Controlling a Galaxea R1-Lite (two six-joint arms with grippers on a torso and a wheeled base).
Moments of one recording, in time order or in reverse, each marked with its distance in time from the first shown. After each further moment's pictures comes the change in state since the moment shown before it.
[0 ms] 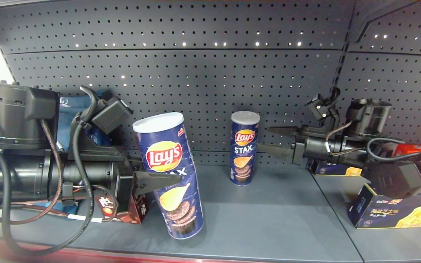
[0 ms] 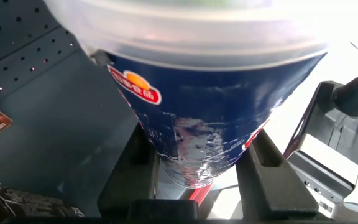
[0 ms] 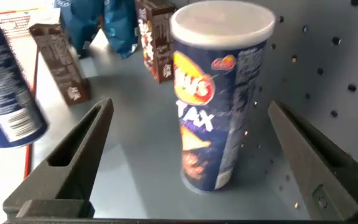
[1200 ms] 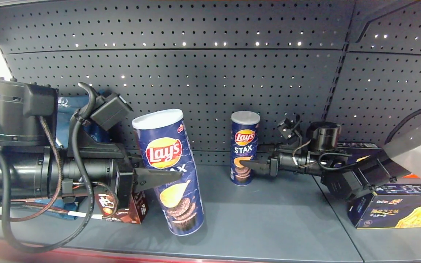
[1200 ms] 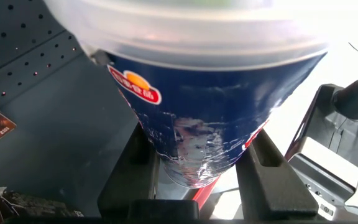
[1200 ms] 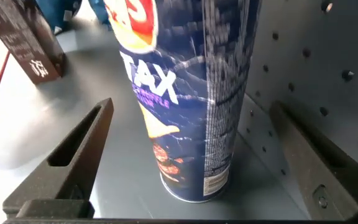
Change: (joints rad) left arm 0.002 0.001 -0.010 -0.006 0.000 -0.003; right arm 0.015 0.269 -0.123 -0.061 0.037 -0.001
